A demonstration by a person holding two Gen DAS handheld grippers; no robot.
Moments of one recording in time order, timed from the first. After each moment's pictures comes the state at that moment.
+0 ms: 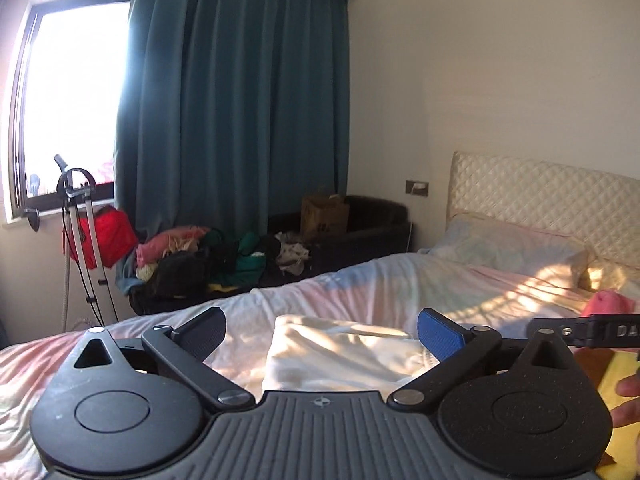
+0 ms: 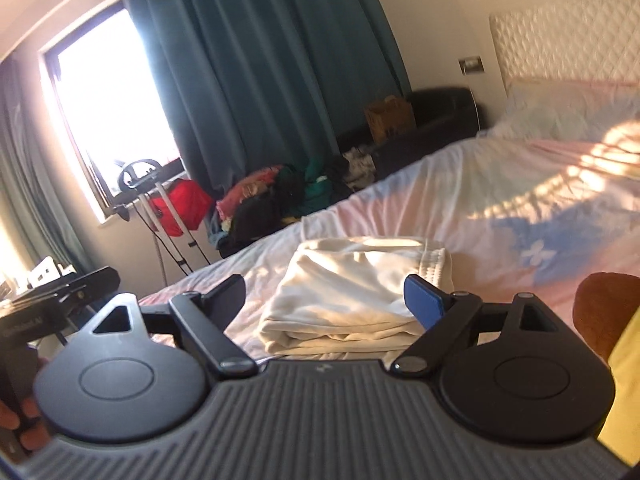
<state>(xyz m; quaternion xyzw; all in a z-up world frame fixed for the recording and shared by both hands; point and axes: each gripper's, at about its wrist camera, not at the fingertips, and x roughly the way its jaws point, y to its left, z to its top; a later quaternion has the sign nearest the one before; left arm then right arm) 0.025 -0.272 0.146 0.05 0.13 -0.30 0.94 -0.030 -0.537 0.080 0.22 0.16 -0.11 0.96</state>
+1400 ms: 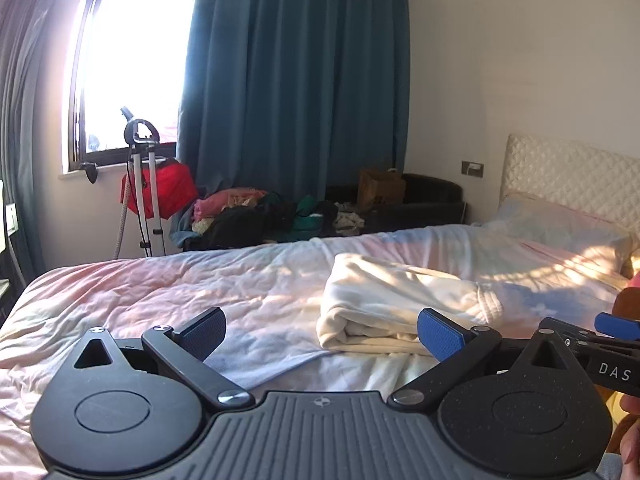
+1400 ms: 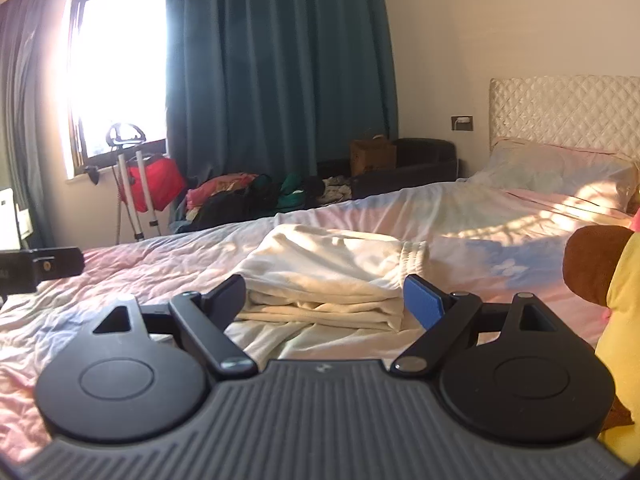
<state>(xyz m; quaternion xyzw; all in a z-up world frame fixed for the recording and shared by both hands) -0.010 -0.208 0.051 0.04 0.16 -0.21 0.96 -0.047 -0.439 -0.013 0.08 0.12 -0.18 0.97</state>
